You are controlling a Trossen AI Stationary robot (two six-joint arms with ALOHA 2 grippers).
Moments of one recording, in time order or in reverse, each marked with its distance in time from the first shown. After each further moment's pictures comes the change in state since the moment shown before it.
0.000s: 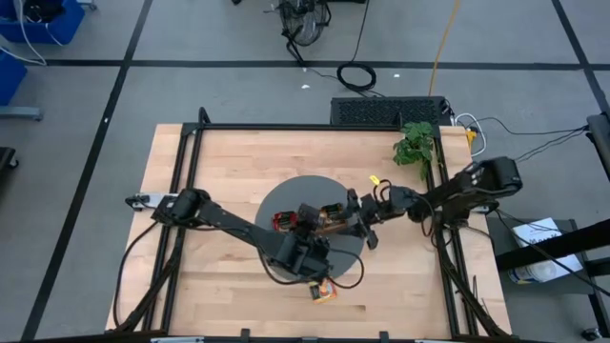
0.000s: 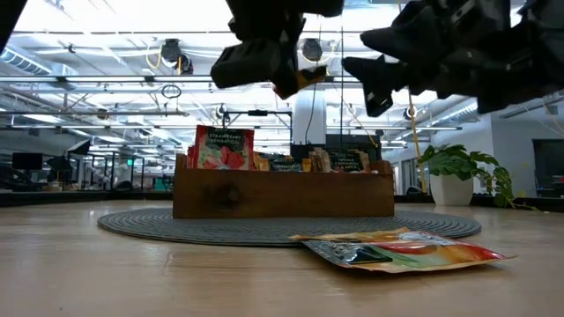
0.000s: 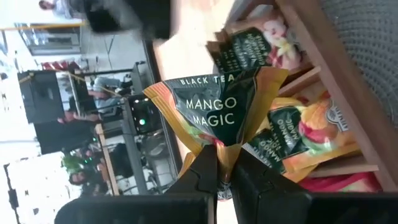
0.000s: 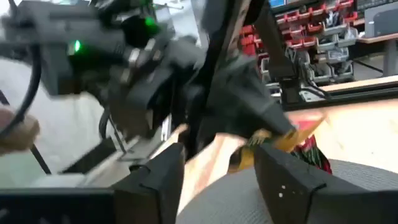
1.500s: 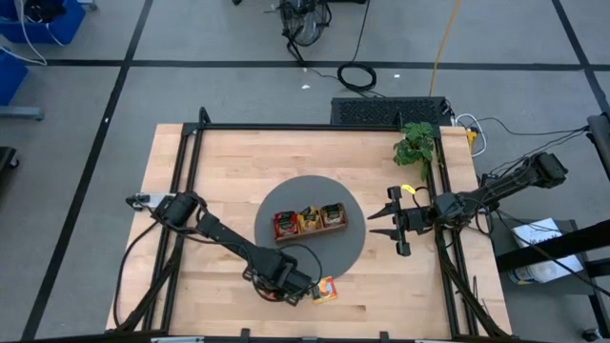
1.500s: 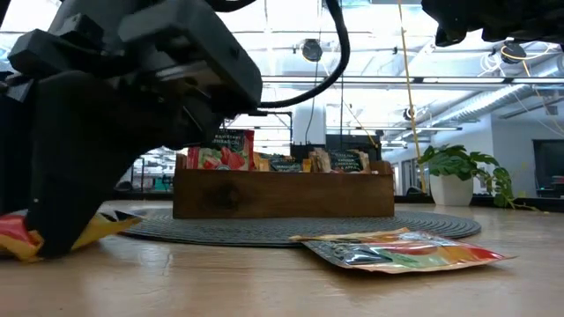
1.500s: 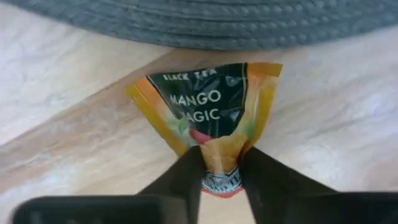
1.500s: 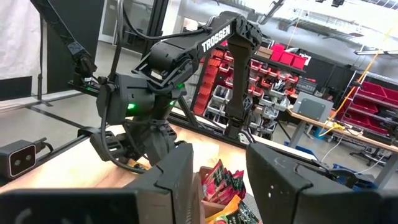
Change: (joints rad) left arm -0.085 0.024 -0.362 0.293 1.223 -1.678; right arm 0.299 -0.776 -0.100 -0.660 0.439 -0.553
